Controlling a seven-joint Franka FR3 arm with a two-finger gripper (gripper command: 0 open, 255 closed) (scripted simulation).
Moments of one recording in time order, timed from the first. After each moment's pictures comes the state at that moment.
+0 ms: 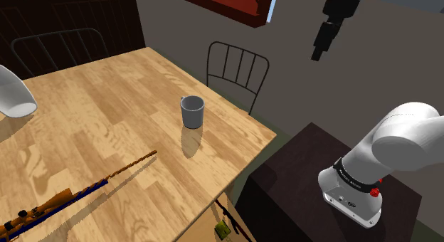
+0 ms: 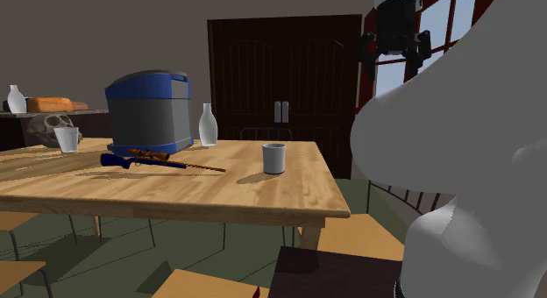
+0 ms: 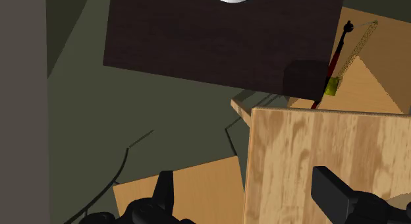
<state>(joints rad) -0.01 -0.75 0.03 -2.35 -0.01 1.52 -0.17</state>
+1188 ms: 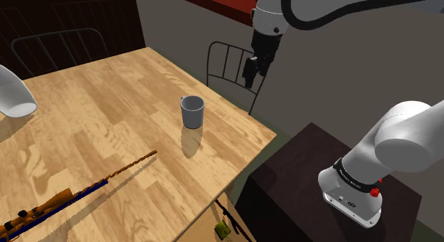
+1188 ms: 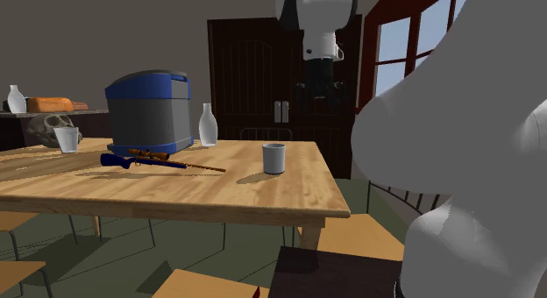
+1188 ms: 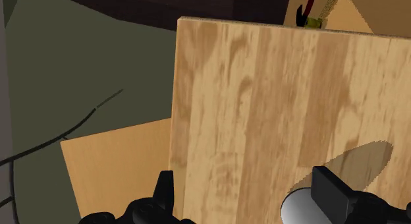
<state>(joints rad) 0.07 -0.41 0.30 -2.33 0.09 1.93 0.11</state>
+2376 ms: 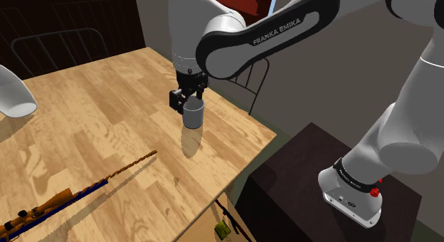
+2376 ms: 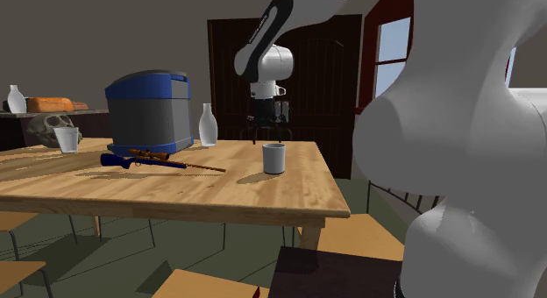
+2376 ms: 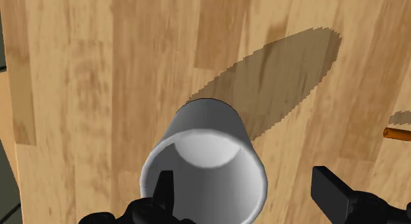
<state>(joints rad) 0.17 0.24 0.48 -1.92 -0.24 2.17 0.54</state>
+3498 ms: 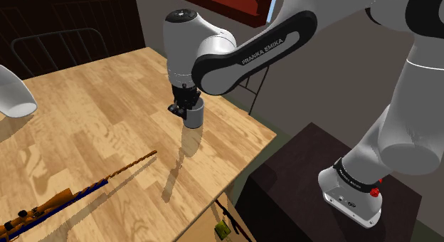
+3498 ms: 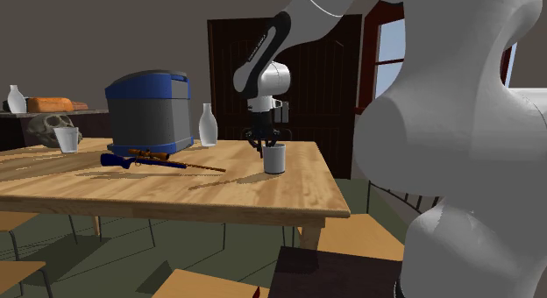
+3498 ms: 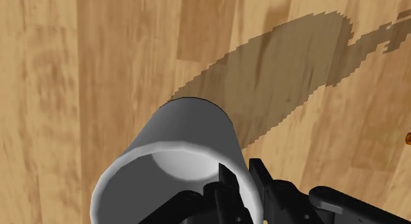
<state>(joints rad) 0.21 0.34 0.46 -1.91 -0.32 2.24 0.60</state>
